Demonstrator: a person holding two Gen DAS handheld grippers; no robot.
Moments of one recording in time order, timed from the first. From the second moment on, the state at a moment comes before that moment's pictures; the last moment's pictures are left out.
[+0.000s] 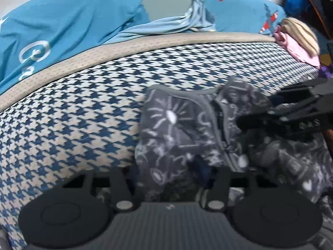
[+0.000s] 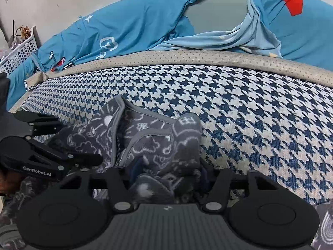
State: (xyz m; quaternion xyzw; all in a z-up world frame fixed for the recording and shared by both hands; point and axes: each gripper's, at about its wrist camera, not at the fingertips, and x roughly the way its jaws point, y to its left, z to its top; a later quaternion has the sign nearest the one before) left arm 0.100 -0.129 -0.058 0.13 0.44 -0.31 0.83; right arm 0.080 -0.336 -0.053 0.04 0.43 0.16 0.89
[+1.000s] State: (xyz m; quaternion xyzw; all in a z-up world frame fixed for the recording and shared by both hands) left arm 0.115 -0.144 -0.005 0.09 0.31 -0.16 0.93; right arm 0.102 -0.309 -0.010 -0.01 0.25 0.09 0.96
